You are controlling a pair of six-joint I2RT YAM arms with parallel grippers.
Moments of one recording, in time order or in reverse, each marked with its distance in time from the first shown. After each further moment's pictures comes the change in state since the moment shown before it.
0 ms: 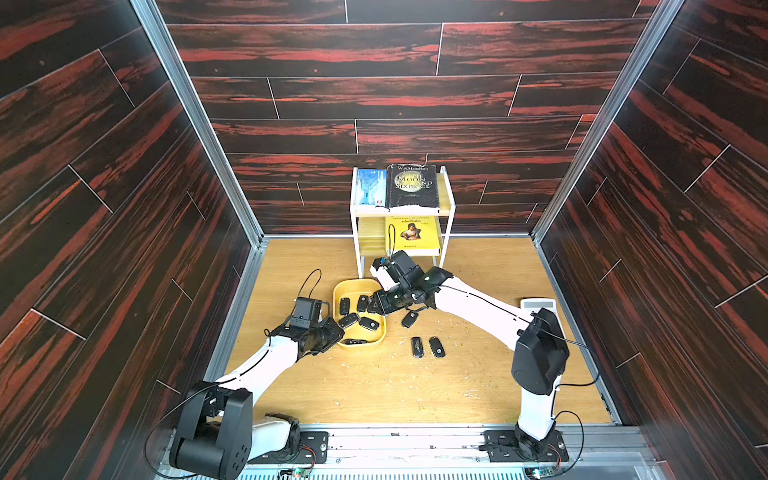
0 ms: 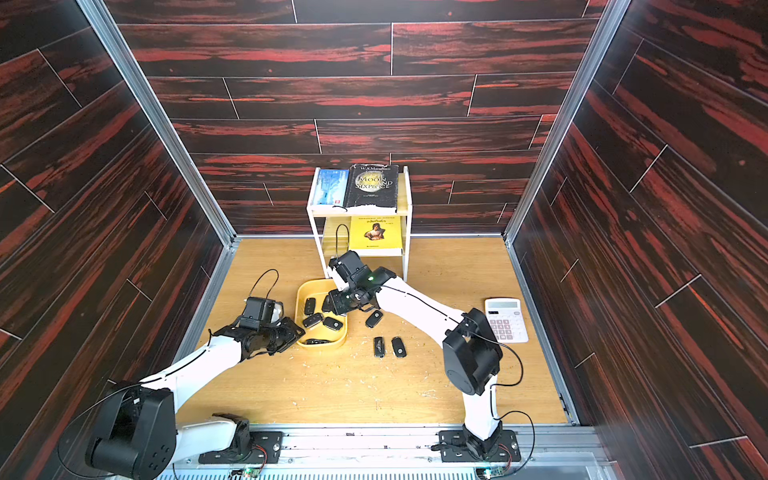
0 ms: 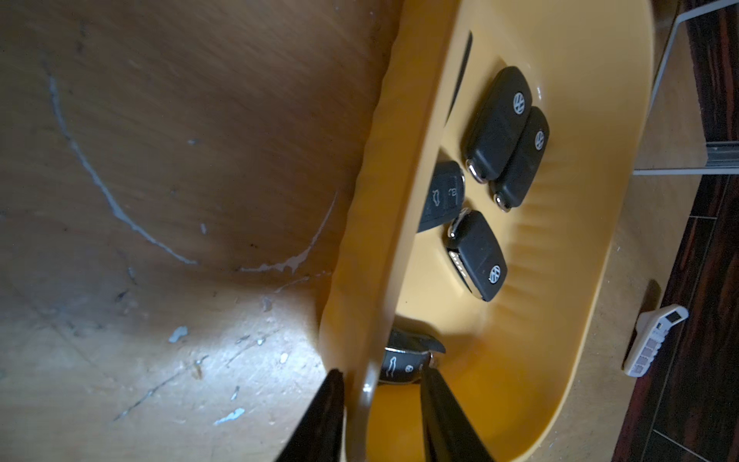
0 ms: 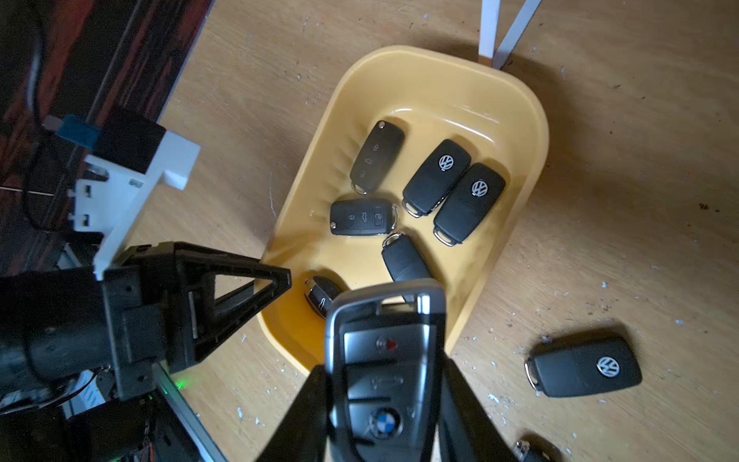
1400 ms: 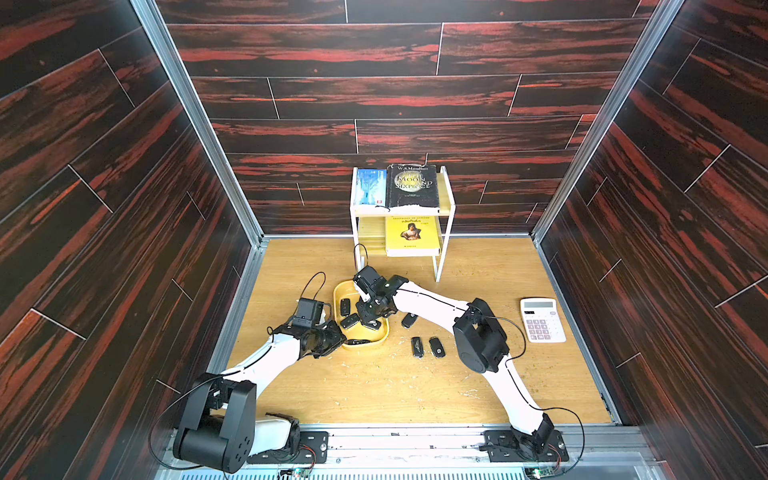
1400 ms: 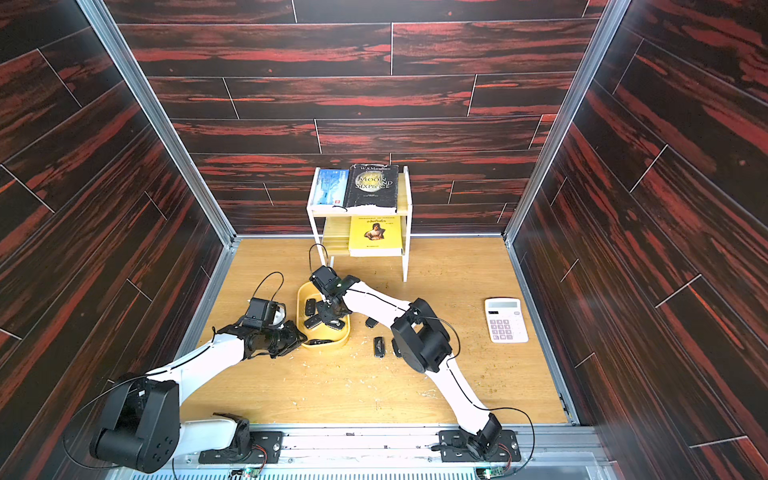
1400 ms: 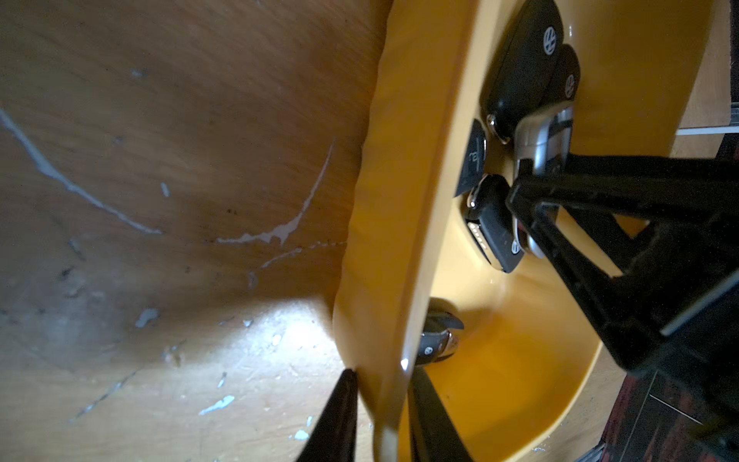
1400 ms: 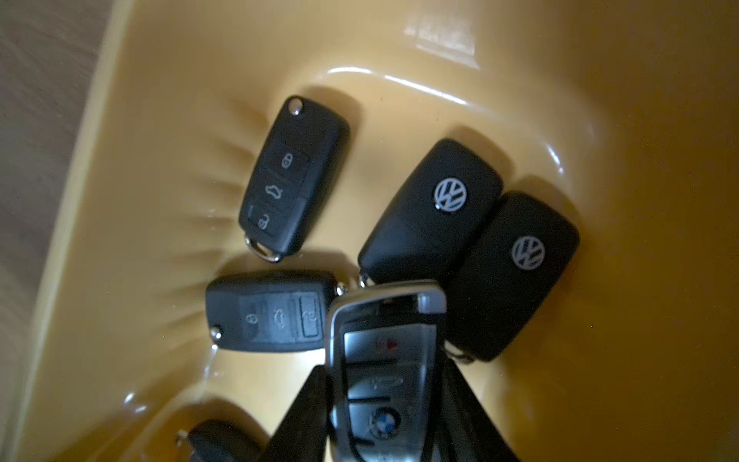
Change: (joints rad) left arm -0.001 0.033 0.000 -0.026 0.065 0.021; right arm 0.052 0.436 0.330 -0.066 0.171 -0.012
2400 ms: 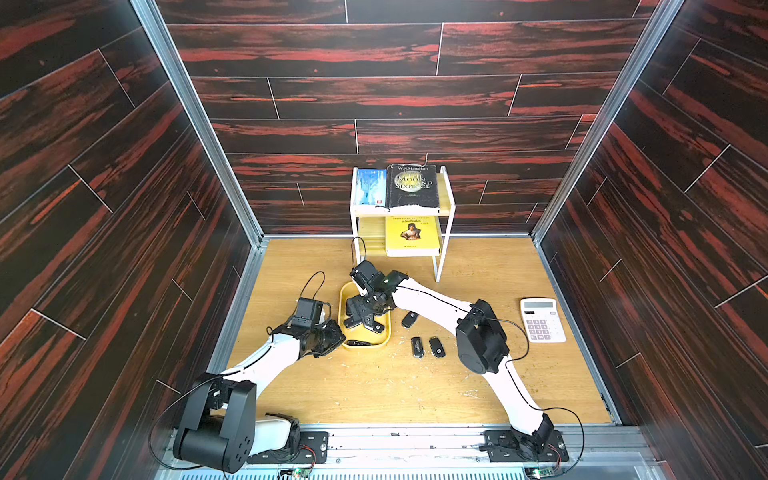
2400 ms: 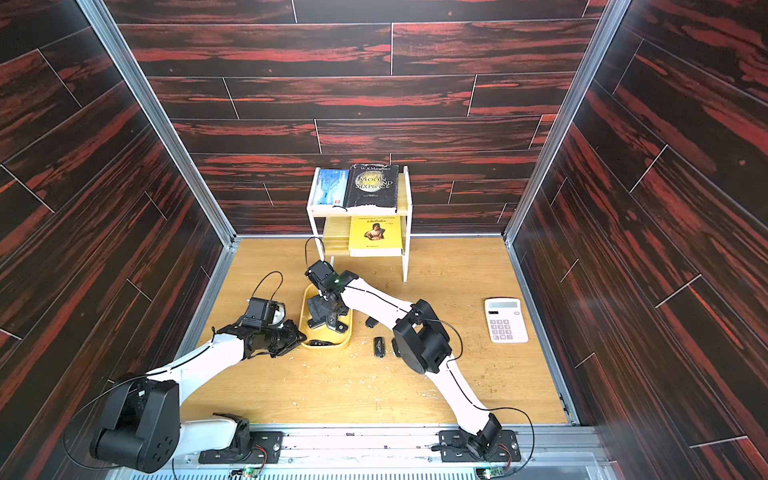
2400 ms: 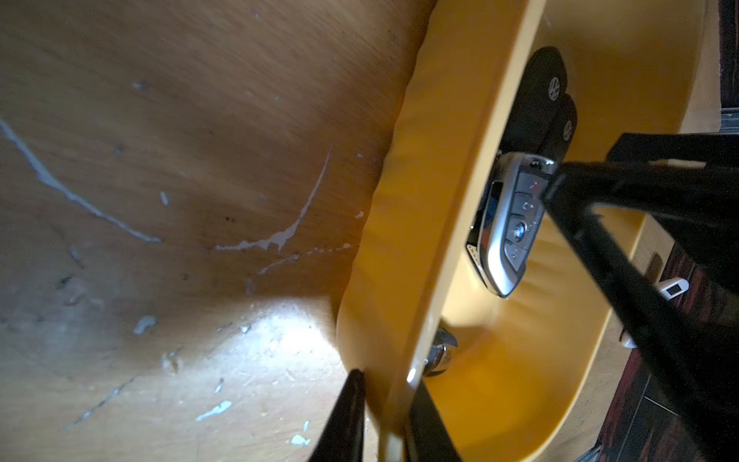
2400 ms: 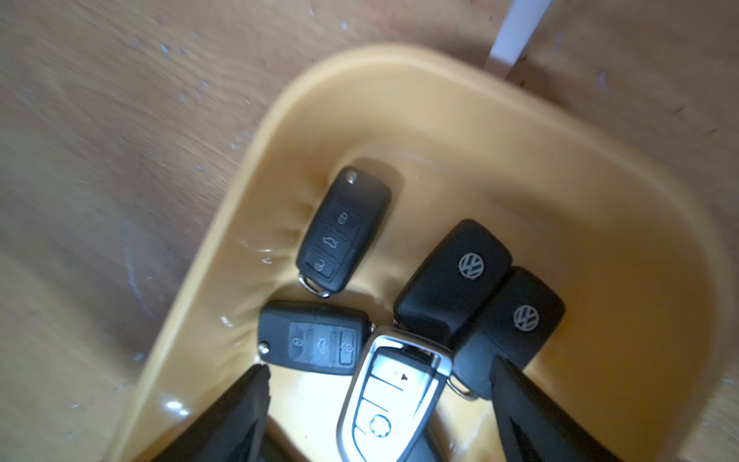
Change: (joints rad) left arm 0.000 0.002 0.000 0.014 0.003 -0.005; right arm 0.011 -0.042 0.052 -0.029 0.047 0.007
